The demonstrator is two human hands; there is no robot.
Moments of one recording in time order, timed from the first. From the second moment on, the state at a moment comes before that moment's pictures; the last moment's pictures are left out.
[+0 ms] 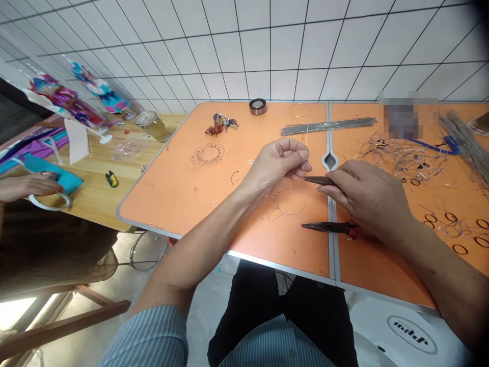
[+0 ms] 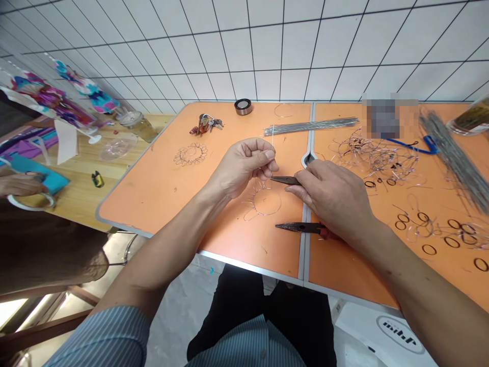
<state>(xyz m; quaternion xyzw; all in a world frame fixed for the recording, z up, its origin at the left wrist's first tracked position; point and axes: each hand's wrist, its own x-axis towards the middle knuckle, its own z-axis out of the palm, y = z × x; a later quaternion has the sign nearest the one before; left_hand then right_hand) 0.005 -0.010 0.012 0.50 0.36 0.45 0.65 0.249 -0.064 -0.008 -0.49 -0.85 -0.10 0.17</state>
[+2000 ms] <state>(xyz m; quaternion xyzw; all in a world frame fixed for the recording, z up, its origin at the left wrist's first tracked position) 0.005 -0.020 0.013 0.56 0.37 0.40 0.63 0.251 -0.064 -0.015 -0.52 -0.81 -0.18 0.20</state>
